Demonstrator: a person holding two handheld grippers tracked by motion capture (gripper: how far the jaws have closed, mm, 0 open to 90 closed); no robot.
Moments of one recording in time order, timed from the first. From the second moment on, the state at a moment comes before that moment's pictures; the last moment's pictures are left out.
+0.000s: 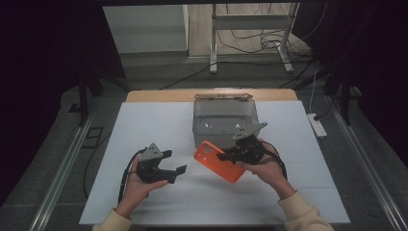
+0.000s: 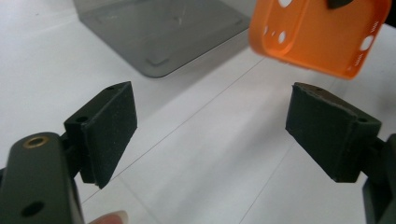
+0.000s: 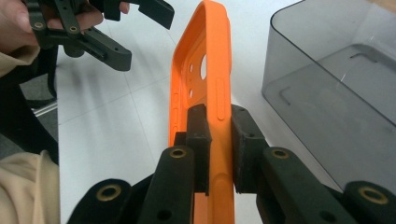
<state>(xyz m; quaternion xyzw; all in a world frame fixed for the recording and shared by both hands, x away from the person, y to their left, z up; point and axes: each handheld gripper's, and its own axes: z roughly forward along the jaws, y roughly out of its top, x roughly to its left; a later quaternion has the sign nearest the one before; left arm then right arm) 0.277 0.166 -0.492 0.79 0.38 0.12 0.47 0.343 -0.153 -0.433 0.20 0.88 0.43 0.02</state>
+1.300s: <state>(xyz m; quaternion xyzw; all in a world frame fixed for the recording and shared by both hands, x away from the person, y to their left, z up) 0.265 0.191 -0.507 0.78 0.40 0.14 0.45 0.342 -0.158 -0.425 0.22 0.88 0.42 0.05</state>
